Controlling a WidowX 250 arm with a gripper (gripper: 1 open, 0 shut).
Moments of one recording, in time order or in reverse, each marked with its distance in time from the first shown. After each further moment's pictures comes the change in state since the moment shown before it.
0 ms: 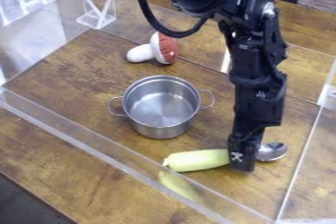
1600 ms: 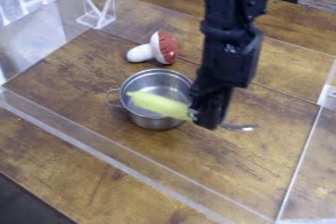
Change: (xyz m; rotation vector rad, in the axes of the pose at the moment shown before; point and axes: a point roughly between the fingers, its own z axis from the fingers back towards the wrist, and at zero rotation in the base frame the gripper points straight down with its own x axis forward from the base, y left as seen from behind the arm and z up) arm -0.050 -0.014 0.074 0.036 0.142 -0.041
